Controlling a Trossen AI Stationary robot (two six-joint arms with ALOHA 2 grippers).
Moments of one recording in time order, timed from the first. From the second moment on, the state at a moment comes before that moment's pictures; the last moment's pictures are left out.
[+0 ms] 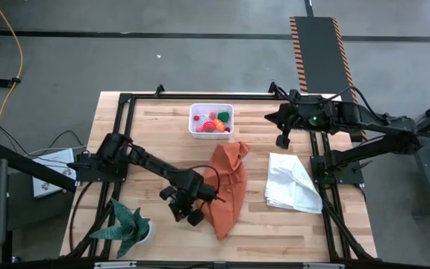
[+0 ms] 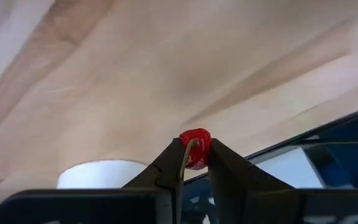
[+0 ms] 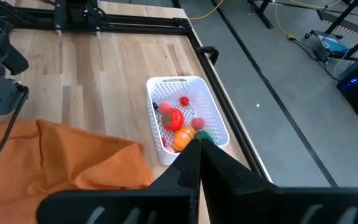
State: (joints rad) left arm -0.20 2.02 1.33 -0.95 0.63 -1.12; right arm -0.07 1.05 1.29 -0.80 0.33 -0.09
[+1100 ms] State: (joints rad) left arm 0.17 1.90 1.74 -1.32 0.27 -0.82; right arm -0.15 1.05 1.29 -0.78 0.30 -0.16
